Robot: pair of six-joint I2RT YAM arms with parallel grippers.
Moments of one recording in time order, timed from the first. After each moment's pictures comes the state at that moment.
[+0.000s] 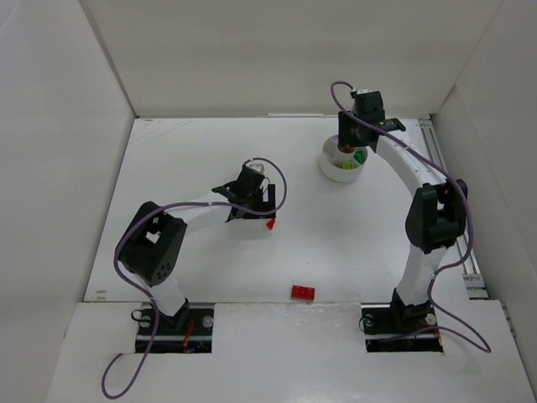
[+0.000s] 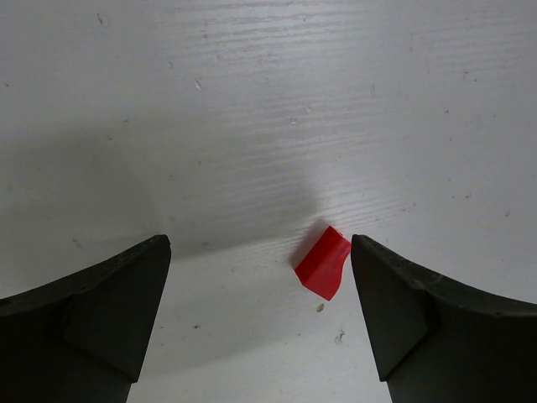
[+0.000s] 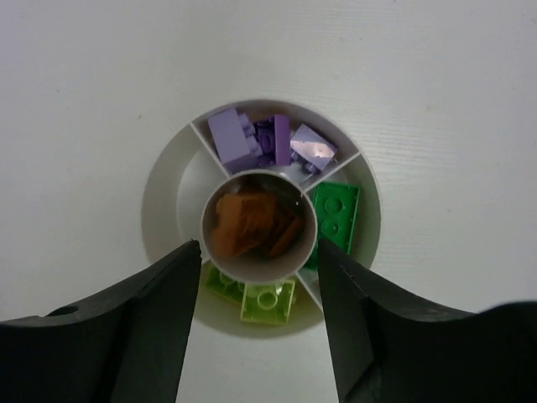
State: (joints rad) left arm -0.61 1.68 0.97 -0.23 -0.07 -0.52; right arm 0.22 1.93 1.73 -0.53 0.14 0.12
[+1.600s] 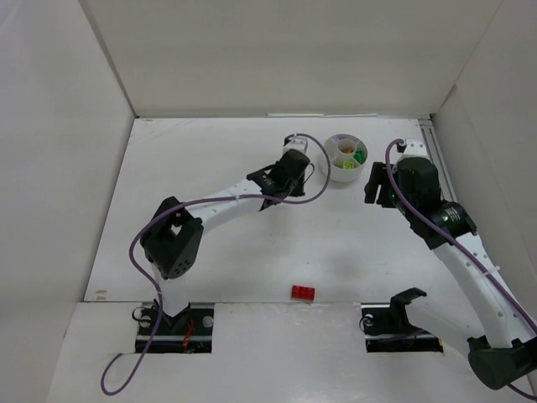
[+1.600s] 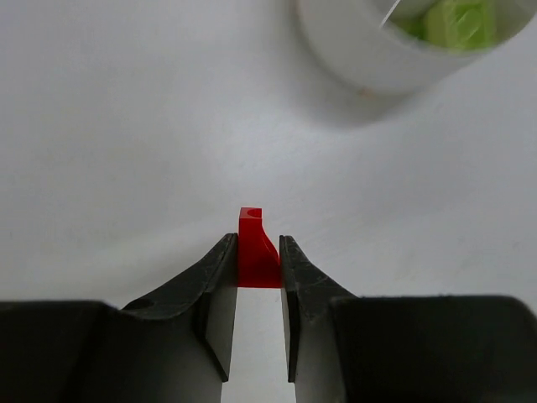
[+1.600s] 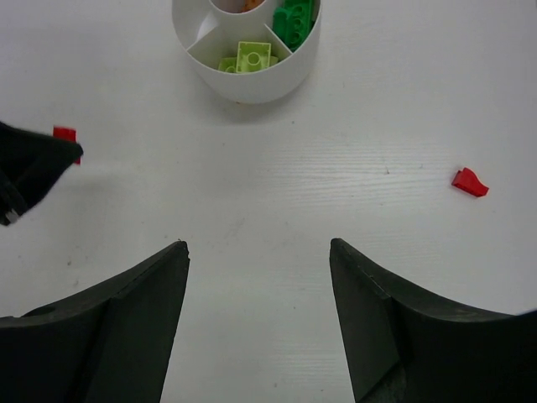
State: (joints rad) left arm -0.83 1.81 1.34 -0.28 -0.30 -0.49; right arm 0.37 0.93 1.07 -0.71 0.27 0.31
